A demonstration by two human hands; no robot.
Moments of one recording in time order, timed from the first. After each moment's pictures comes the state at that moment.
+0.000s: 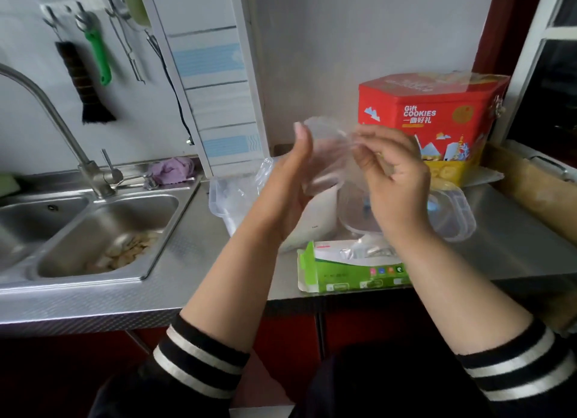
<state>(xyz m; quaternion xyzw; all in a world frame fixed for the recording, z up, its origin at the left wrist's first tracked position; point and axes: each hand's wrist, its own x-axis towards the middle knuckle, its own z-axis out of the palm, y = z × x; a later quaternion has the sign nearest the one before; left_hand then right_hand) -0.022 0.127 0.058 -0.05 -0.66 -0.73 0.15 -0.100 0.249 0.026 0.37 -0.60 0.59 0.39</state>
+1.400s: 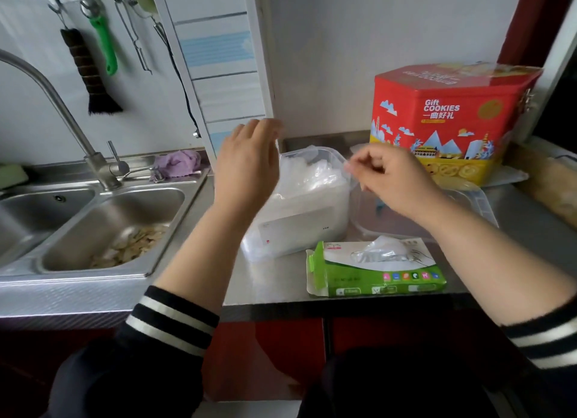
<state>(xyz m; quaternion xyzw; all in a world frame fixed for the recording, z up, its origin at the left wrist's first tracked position) -0.045 0.036 0.052 0.03 -0.87 -0.04 0.48 -0.131 0.244 0.035 0.39 -0.77 0.50 0.06</state>
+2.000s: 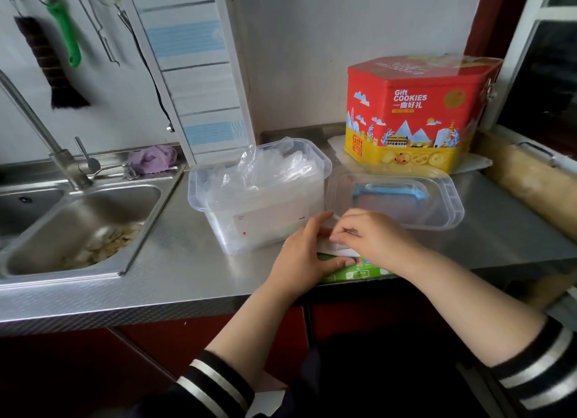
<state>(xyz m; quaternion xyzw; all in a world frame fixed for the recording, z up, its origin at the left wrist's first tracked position) -0.038 0.128 -0.090 -0.03 -0.90 -0.39 0.19 -0.113 0.277 -0.046 0.41 -0.86 0.30 -0.01</state>
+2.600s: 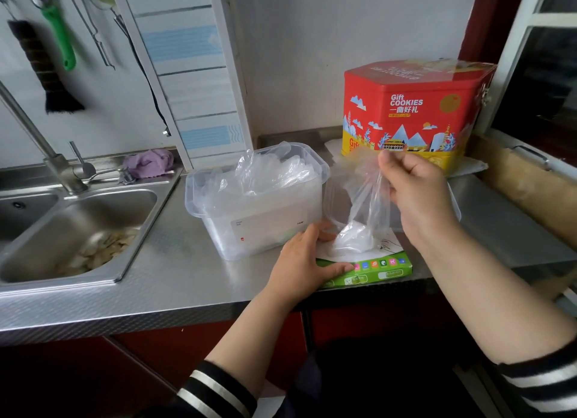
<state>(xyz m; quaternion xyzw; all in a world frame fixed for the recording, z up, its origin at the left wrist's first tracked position) -0.038 0.128 -0.090 0.00 -0.92 -0.36 0.18 -0.116 0.287 0.009 0.18 -0.64 0.74 0.07</state>
